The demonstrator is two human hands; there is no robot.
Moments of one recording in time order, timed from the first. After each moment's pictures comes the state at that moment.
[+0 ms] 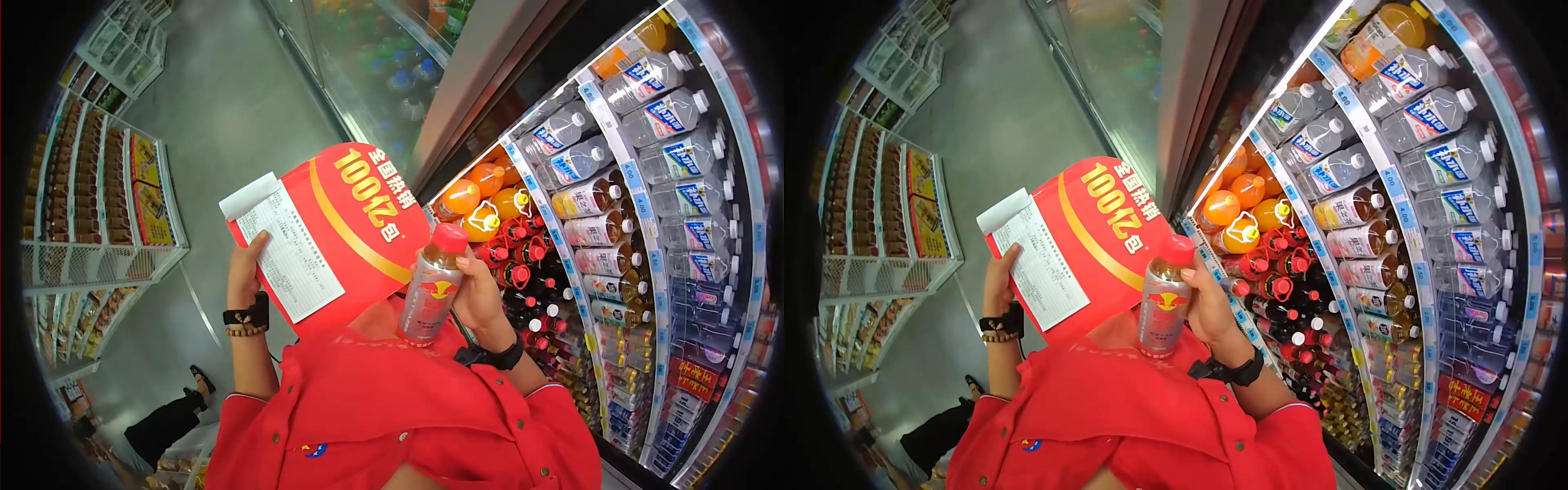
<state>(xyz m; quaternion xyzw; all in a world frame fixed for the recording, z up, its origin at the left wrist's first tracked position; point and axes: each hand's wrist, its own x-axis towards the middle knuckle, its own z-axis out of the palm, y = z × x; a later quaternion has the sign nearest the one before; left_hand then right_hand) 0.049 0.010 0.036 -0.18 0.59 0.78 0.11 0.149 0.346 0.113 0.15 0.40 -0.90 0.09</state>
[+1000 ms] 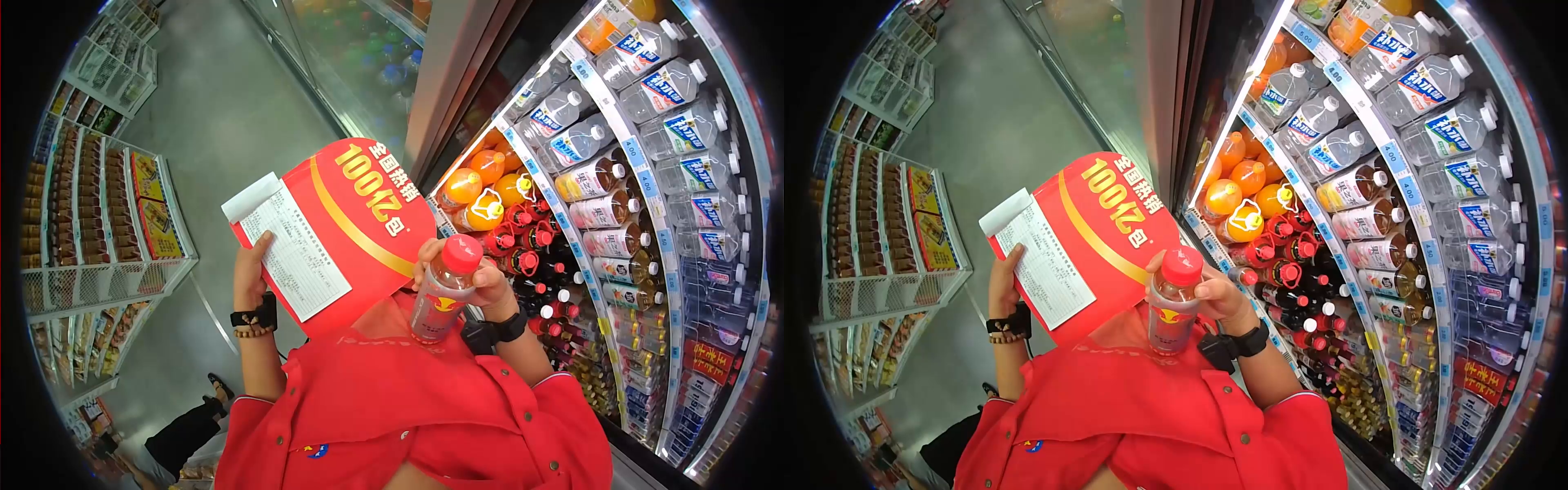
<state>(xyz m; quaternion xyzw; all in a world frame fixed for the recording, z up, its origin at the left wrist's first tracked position) 0.042 0.013 0.038 -0.16 0.60 0.78 0.13 0.142 0.369 0.080 -0.11 0.31 -0.91 0.24</state>
